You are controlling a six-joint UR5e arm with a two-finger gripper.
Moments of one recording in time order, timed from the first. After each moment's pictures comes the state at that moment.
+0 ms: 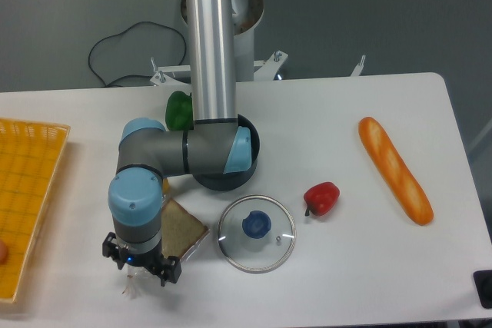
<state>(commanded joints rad) 2.09 -2.29 -1.37 -0.86 1.42 0.36</state>
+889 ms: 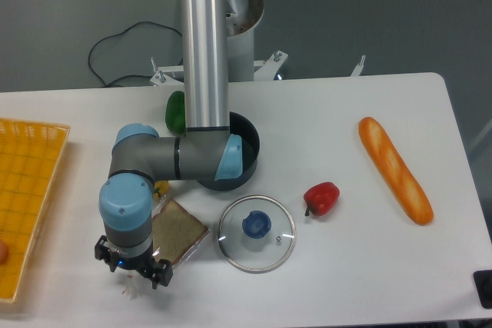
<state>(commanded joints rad) 2.08 -2.31 -1.37 -0.86 1.42 0.37</state>
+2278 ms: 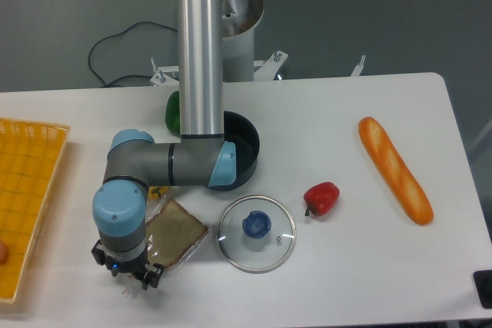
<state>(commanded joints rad) 2.06 -2.33 -1.36 -0.86 1.43 0.37</state>
